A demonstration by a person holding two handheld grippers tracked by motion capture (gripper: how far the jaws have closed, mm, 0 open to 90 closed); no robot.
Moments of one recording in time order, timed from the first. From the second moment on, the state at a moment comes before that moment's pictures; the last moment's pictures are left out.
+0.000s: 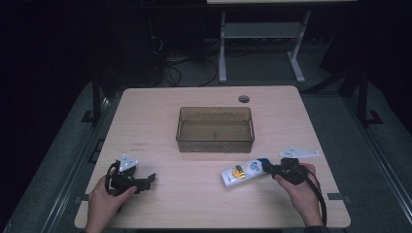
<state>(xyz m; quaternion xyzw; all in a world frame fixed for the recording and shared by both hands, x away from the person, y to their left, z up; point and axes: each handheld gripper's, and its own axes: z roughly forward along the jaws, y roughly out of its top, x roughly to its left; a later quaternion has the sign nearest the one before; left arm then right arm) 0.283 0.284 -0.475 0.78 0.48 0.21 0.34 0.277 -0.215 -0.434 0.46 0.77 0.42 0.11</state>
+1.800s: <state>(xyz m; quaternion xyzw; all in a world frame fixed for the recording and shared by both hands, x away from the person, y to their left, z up) 0.283 0.284 -0.475 0.78 0.48 0.21 0.34 0.318 -0.104 -0.449 0.39 0.82 0.41 0.06</state>
